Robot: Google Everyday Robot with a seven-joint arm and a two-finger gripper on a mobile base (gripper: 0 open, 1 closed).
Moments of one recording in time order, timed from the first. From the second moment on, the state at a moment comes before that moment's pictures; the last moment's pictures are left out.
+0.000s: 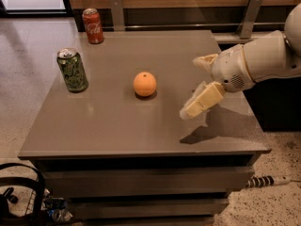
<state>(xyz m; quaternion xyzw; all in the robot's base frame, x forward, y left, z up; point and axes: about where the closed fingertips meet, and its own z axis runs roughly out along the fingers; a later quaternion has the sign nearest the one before) 0.521 -0.100 0.891 -0.55 0.72 0.22 0.37</state>
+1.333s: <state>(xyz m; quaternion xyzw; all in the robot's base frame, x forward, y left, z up) 0.574 -0.048 0.854 -0.49 0.68 0.26 0.48</state>
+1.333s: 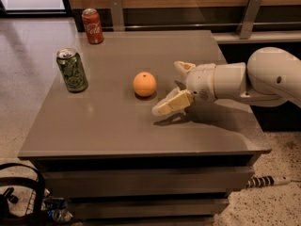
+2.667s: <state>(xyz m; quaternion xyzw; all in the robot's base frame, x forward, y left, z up) 0.607 -0.003 0.833 -0.45 0.67 0.30 0.52</state>
